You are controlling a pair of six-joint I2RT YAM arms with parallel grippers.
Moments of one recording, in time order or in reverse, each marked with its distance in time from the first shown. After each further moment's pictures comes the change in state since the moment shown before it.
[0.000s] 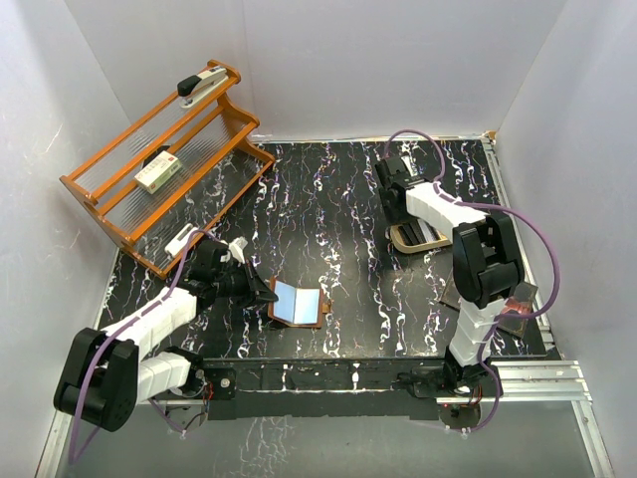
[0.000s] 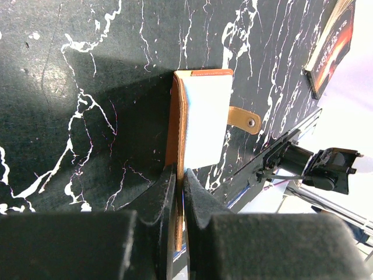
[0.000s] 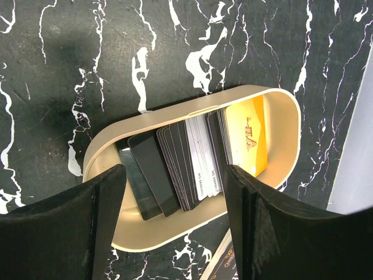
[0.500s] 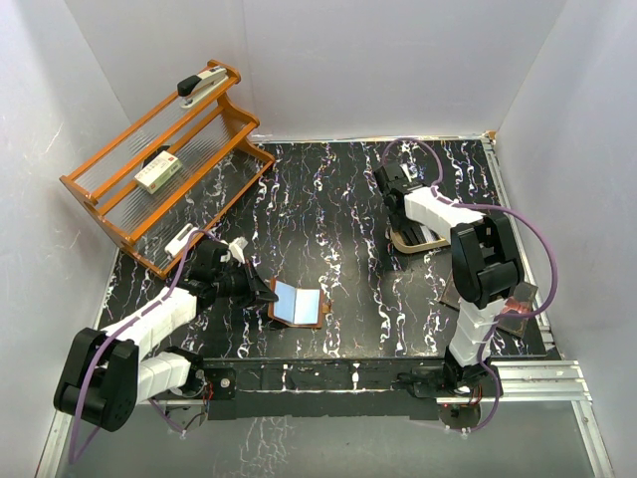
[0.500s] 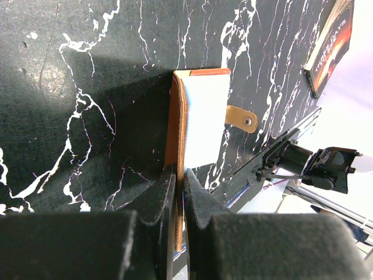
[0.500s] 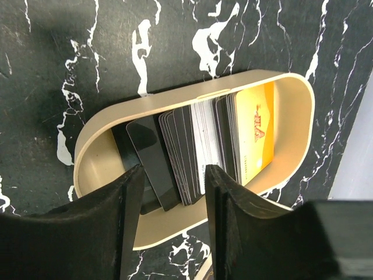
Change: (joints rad) left arm 0.000 0.002 0.000 0.001 0.005 0.000; right arm 0.004 0.000 -0.046 0.006 0.005 -0.027
